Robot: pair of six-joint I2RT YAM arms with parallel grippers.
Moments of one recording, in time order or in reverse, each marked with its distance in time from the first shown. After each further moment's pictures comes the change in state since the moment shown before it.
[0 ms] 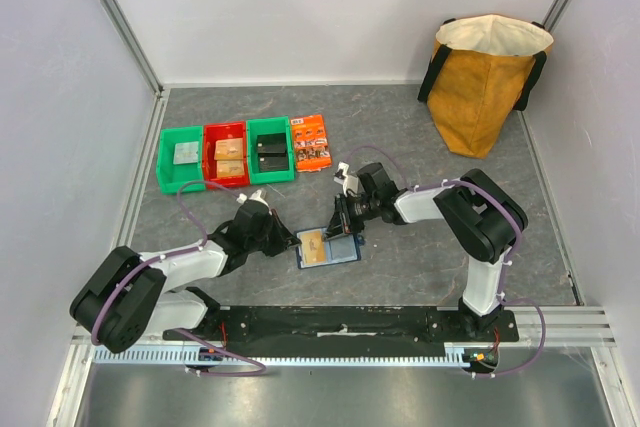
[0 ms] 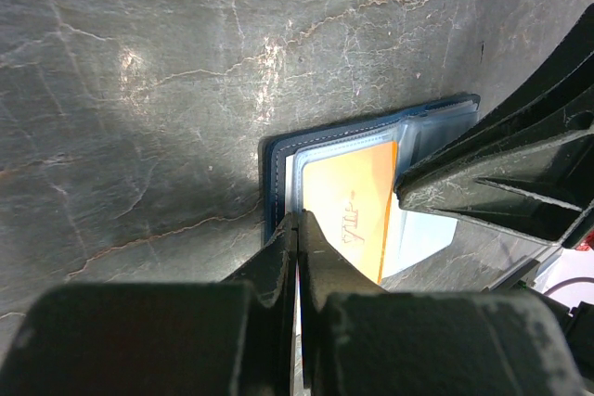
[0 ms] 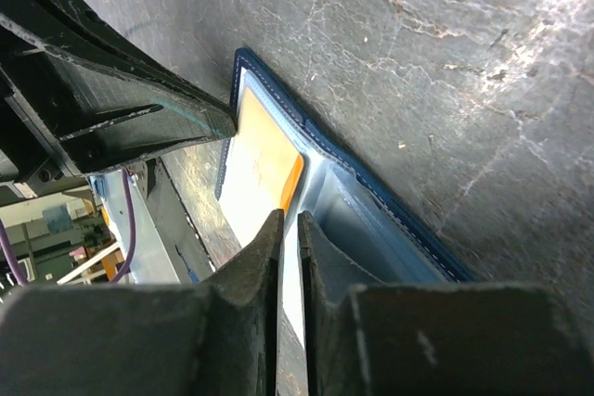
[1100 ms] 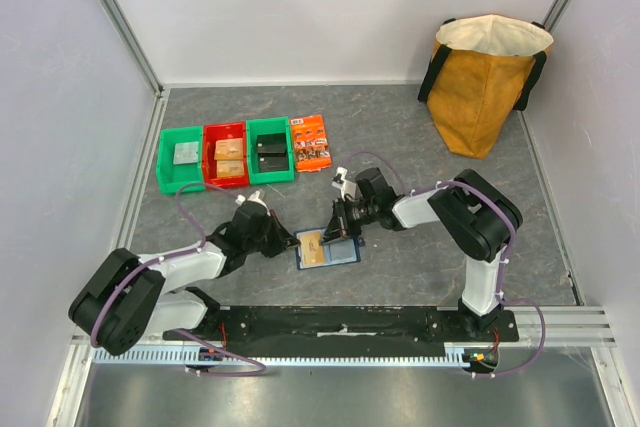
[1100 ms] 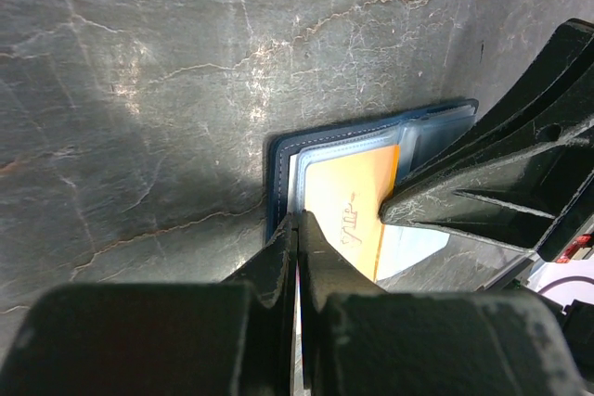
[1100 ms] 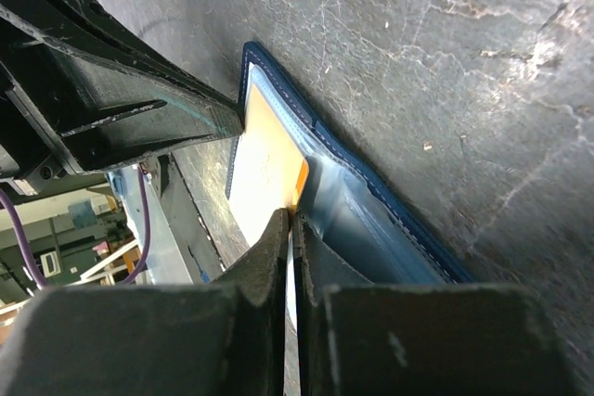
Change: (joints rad) left arm 0.008 -0.012 -0.013 0.005 0.010 -0.007; right arm 0.031 0.025 -0.031 0.098 -0.018 0.074
